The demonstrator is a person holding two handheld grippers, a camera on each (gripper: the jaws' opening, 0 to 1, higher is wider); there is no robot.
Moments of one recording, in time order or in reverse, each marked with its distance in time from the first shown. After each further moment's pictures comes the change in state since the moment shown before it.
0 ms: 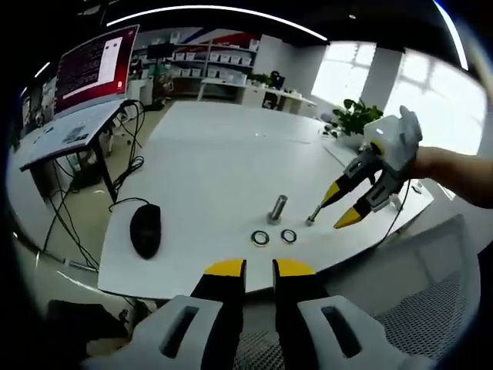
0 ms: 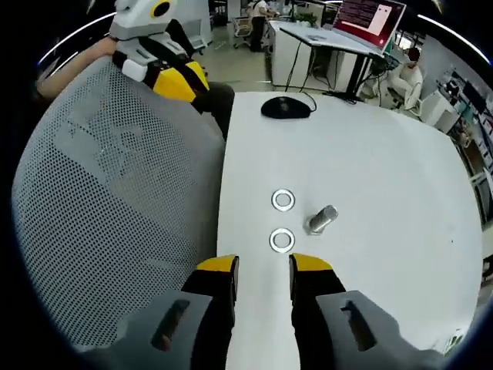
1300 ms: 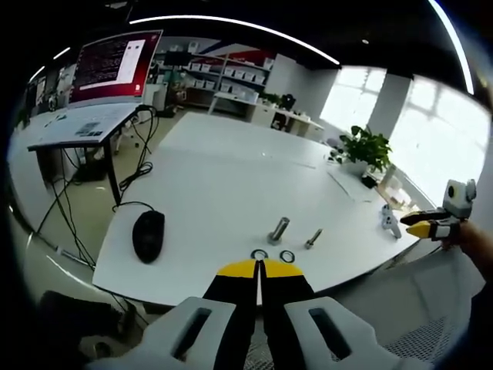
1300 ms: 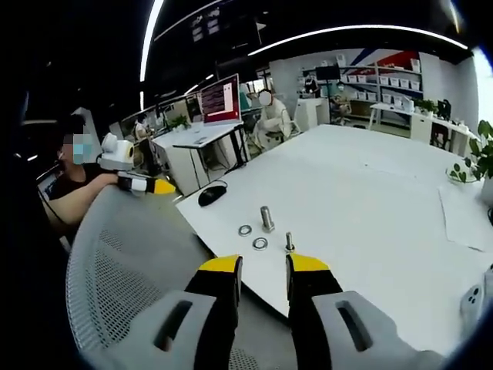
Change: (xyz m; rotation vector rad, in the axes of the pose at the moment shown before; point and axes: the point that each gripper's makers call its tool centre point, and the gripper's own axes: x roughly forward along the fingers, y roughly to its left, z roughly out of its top) left arm -0.008 -0.001 0.018 -0.101 -0.117 0.007; right arm -0.150 0.055 -0.061 0.695 -0.605 -0.372
